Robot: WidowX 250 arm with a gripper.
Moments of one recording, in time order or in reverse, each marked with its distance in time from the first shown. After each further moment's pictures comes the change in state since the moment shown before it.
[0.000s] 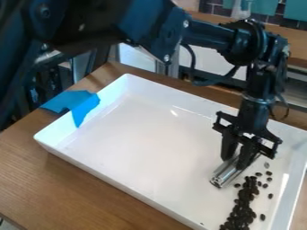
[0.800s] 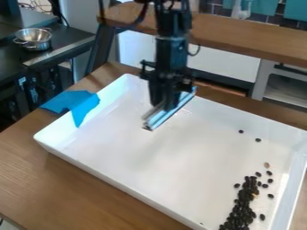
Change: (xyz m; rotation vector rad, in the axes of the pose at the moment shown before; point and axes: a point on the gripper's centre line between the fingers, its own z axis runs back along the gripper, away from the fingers) arm -0.048 0.141 0.058 -0.040 -0.062 0.177
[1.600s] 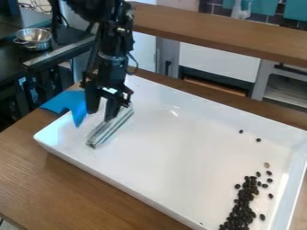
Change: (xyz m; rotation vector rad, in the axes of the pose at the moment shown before) arm -0.037 0.103 -0.035 0.188 0.058 0.185
